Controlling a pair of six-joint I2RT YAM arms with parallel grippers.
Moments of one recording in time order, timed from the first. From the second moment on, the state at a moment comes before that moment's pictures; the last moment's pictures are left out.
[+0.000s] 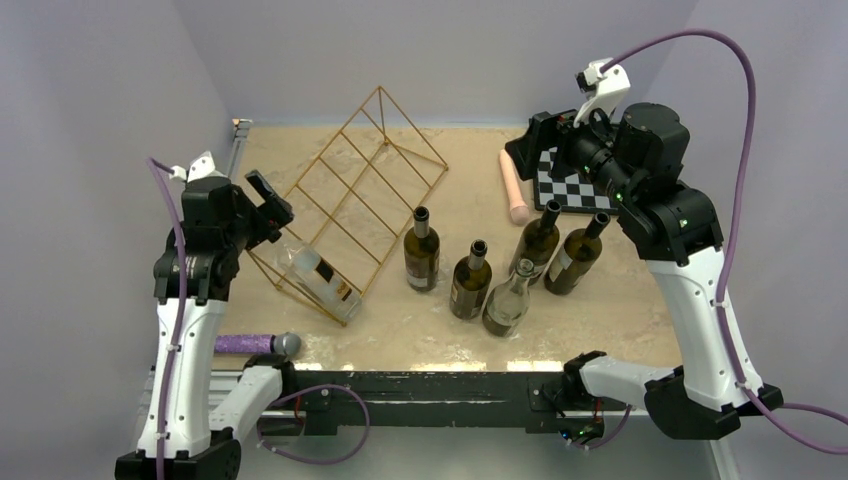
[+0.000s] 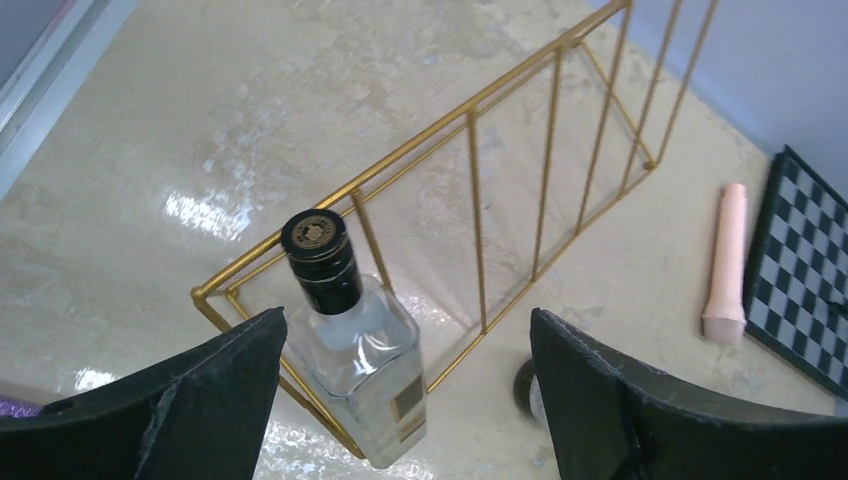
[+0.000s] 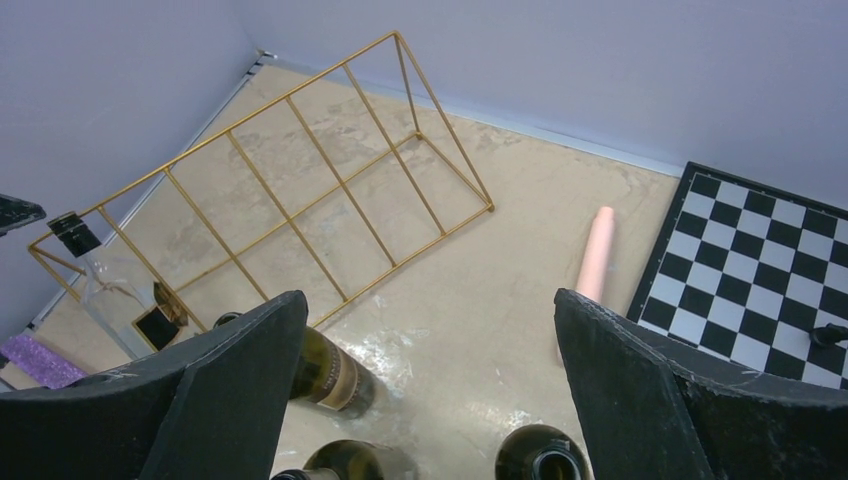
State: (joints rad) left arm -0.02 0.89 1.18 -0.91 -0.14 -0.61; right arm 0.39 1.18 1.75 -0.76 -0.07 0.12
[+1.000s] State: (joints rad) left arm -0.61 1.19 1.23 -0.38 0.51 -0.04; right arm 0.39 1.15 1.75 -0.77 -0.06 0.17
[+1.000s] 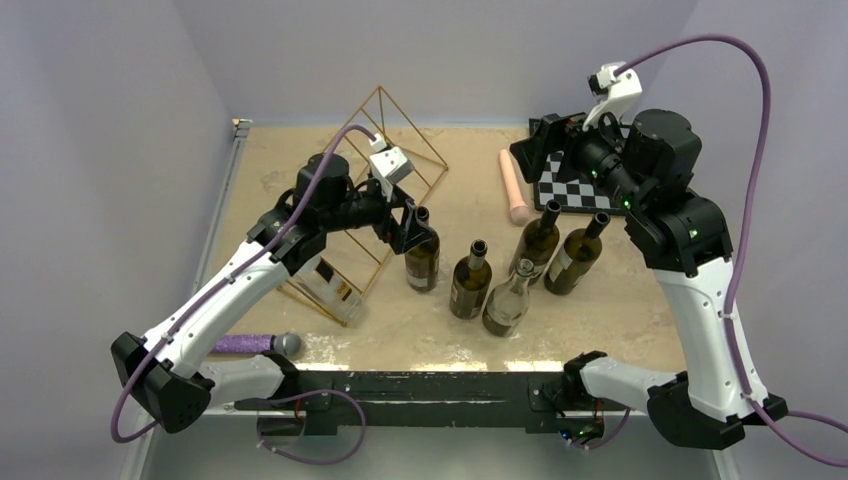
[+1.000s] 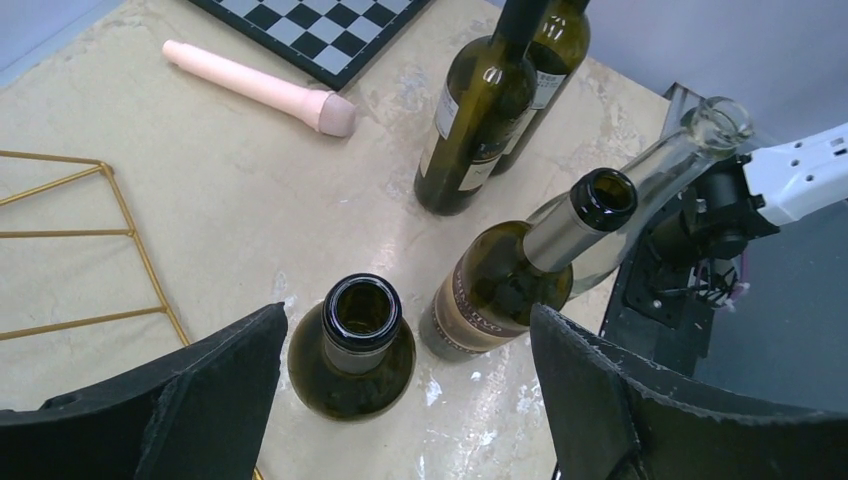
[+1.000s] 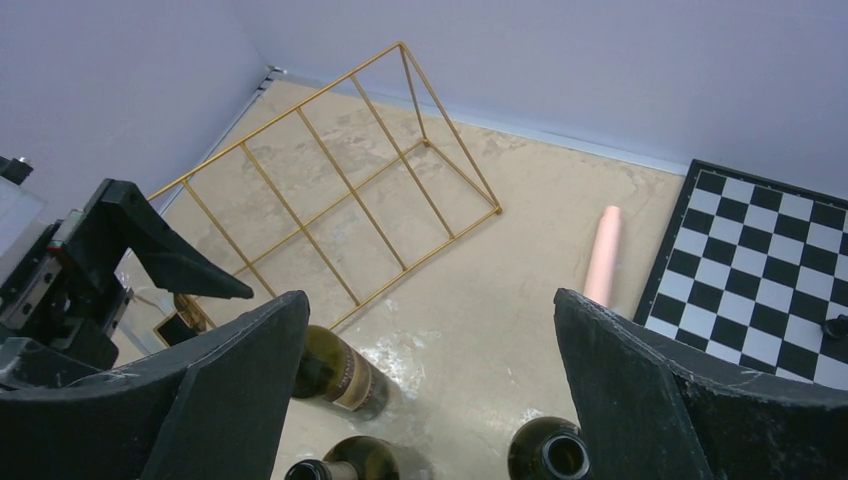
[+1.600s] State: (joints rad) left arm -0.66 1.25 1.11 -0.25 0.34 0.01; right arm 0.39 1.10 1.71 -0.77 -0.02 0.17
